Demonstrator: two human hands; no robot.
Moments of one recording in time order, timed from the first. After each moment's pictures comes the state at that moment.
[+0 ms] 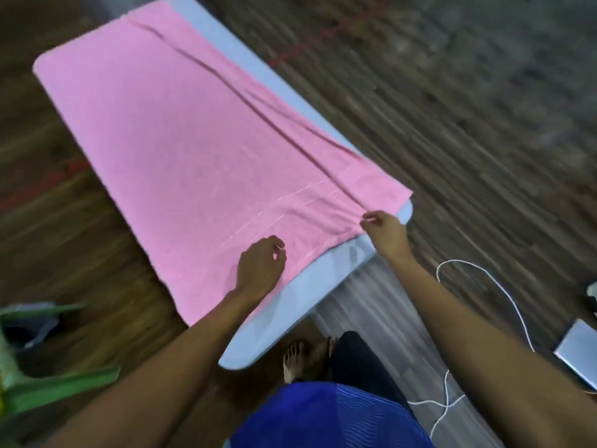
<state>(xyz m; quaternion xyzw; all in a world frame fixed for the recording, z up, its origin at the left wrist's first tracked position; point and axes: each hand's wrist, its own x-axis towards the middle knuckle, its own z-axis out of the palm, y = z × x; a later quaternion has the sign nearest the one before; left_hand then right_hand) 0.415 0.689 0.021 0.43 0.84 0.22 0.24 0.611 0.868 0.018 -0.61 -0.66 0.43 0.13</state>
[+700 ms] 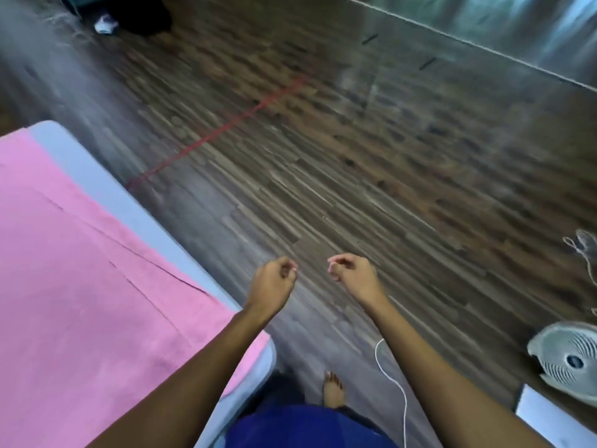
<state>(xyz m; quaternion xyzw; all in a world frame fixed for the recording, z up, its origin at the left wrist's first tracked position) 0.611 1.116 0.075 0.46 0.78 0.27 0.33 0.780 1.192 0.059 -0.59 -0.57 0.53 0.21</state>
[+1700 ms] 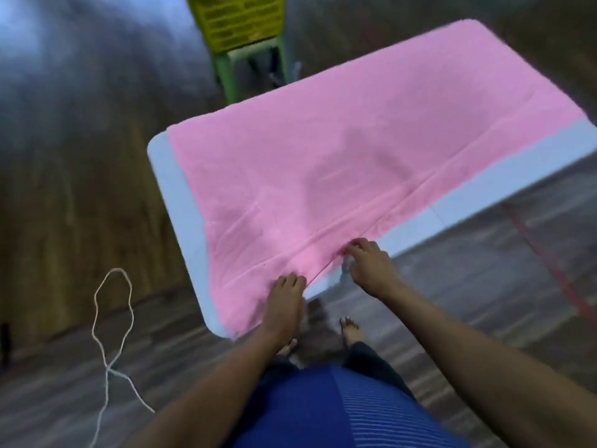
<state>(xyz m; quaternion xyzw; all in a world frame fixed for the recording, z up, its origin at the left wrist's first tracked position) 0.544 1.143 -0.036 -0.24 0.93 0.25 0.08 0.350 1.255 -0.010 0.41 -0.88 0.08 -0.24</state>
